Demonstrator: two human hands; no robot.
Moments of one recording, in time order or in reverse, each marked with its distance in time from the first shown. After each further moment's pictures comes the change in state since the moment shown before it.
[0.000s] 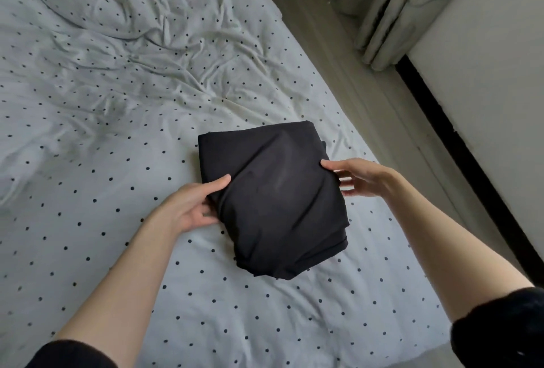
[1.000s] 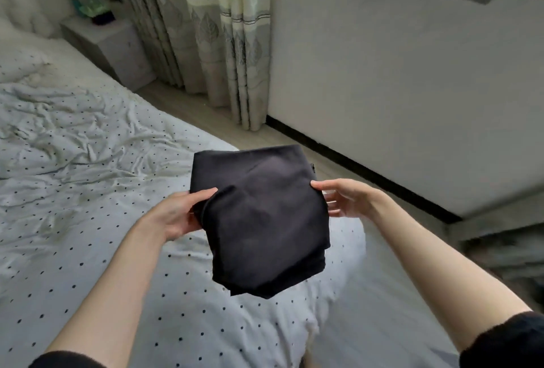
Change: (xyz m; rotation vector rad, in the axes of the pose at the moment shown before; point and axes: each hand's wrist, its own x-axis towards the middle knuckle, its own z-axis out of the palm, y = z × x) left_hand -0.177 -0.021 0.029 0.377 -0.408 0.356; right_hand -0.278 0.151 0.090 0.443 0.312 -0.295
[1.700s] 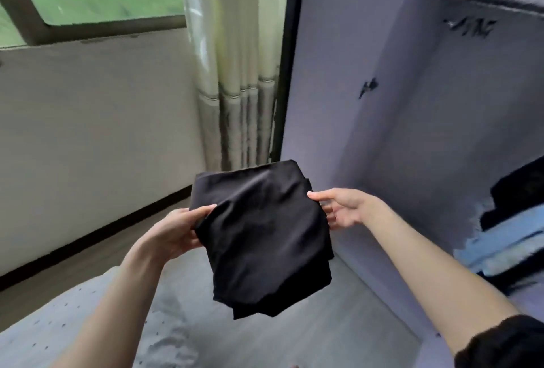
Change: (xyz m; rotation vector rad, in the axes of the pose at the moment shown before) left_hand -0.159 -0.144 0.417 0.750 -0.994 -0.082; right_hand -0.424 0.406 -0.075 0.948 0.838 -0.169
